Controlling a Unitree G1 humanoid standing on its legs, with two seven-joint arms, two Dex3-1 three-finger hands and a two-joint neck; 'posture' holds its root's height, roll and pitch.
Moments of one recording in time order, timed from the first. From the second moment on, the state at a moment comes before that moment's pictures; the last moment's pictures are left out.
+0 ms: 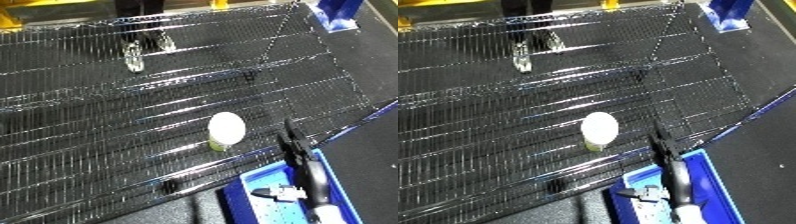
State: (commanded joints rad) left arm -0.15 0.47 -0.10 0.12 -0.73 -0.01 -0.19; right arm -0.31 -0.48 0.06 0.31 0.42 -0.25 -0.23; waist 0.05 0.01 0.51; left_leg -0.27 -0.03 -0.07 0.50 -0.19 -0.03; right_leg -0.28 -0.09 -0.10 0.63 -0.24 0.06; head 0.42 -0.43
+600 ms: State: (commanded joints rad) left arm -0.16 0.49 -0.13 0.10 -0.75 0.00 -0.16; right arm -0.41 -0.51 0.09 0.41 0.42 -0.24 -0.26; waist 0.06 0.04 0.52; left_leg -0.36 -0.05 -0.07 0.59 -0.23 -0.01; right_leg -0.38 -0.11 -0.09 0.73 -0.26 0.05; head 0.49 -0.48
